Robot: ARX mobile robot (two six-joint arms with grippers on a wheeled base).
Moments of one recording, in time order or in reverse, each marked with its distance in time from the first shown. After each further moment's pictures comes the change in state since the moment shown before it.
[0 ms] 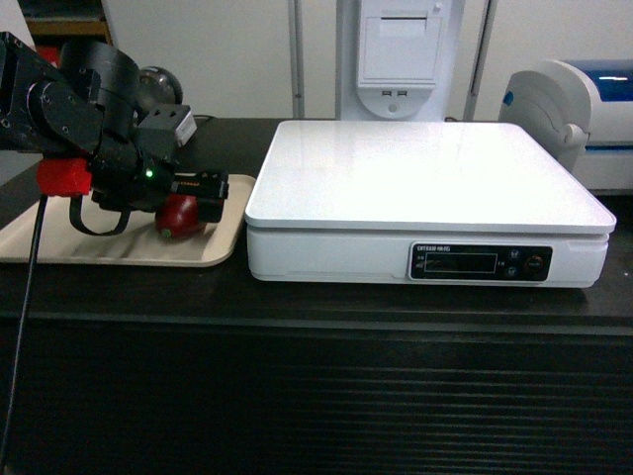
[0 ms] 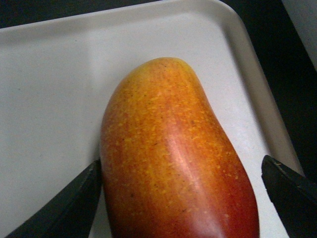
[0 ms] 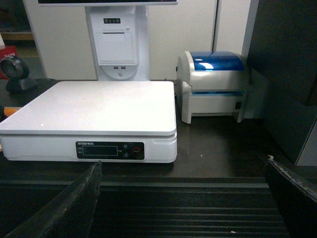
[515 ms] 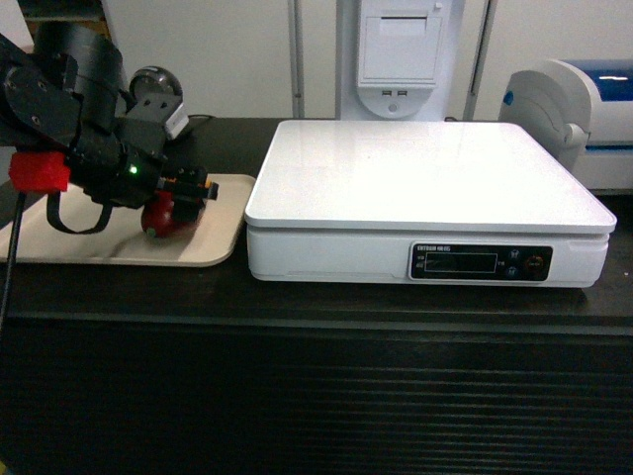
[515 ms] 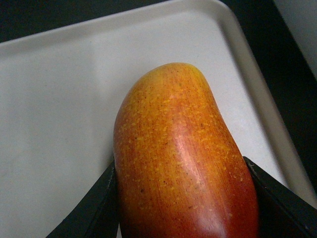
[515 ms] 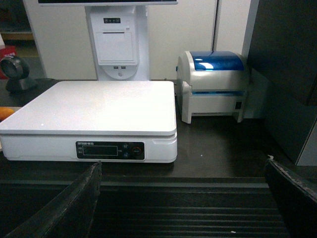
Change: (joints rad) left arm -0.002 -0.111 -0.129 0.044 -0.019 0.064; right arm 0.000 0.000 0.000 0.000 0.000 0.000
